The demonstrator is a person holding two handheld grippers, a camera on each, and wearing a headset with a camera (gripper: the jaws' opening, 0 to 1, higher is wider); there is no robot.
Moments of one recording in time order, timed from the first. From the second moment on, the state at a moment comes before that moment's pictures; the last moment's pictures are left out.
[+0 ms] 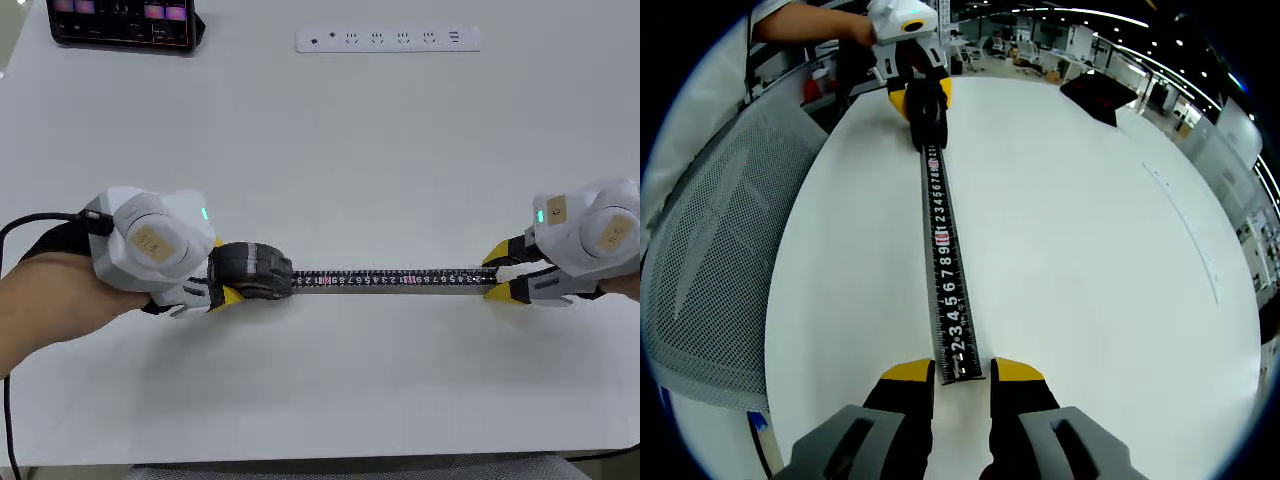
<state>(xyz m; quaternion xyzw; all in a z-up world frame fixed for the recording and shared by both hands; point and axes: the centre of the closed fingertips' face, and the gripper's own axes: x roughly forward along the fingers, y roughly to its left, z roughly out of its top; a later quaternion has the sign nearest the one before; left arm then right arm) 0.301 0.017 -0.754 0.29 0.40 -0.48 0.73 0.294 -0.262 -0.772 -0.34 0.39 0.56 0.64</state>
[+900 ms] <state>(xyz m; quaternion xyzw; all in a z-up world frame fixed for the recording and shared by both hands) 0.300 0.018 -0.746 0.27 0.39 -0.47 0.74 0.292 -0.249 -0.763 -0.29 0.39 0.55 0.68</state>
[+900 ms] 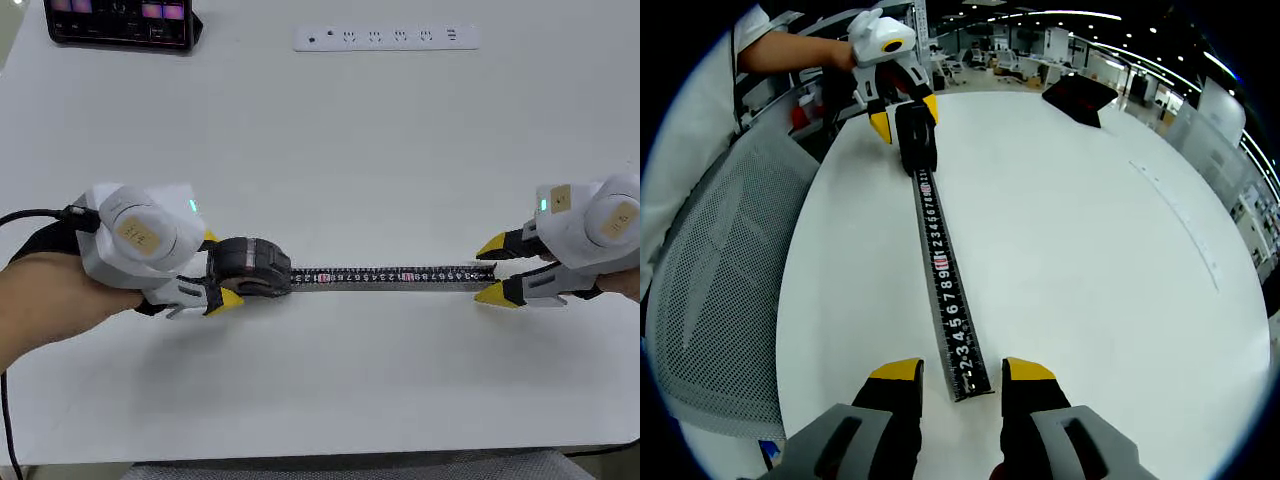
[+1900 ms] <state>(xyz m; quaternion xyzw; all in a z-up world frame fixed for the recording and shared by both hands) 0.289 0.037 -0.713 0.14 0.33 -0.40 0.84 0.284 -0.229 -0.729 -0.18 0.36 0.47 0.78</state>
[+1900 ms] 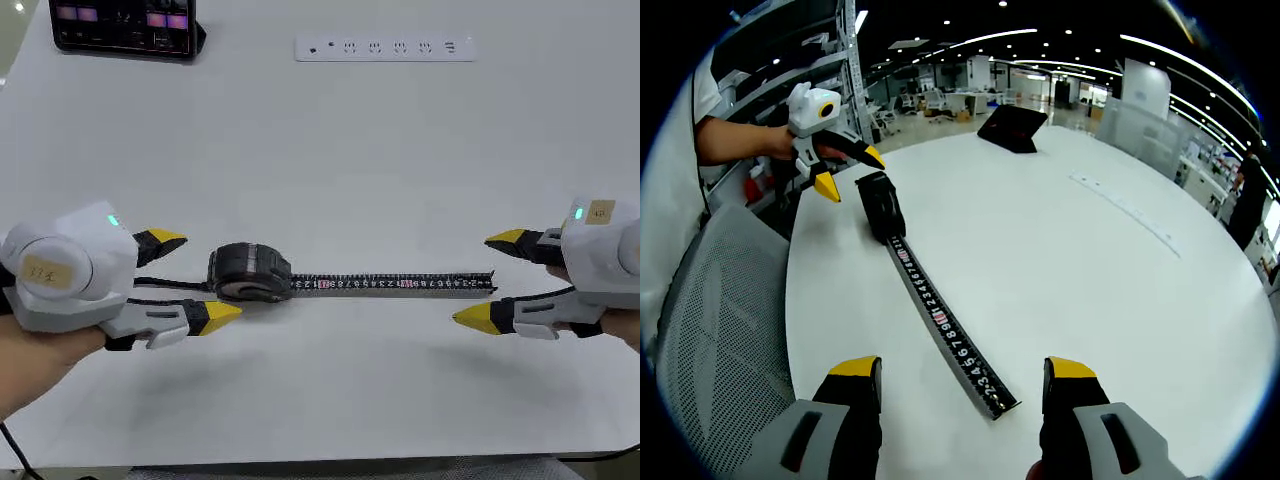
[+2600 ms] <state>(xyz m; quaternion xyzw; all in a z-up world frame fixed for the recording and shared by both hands) 0.264 0.044 -0.703 0.10 0.32 -0.39 0.86 0.270 -0.220 -0.712 -0.17 0.33 0.45 0.81</state>
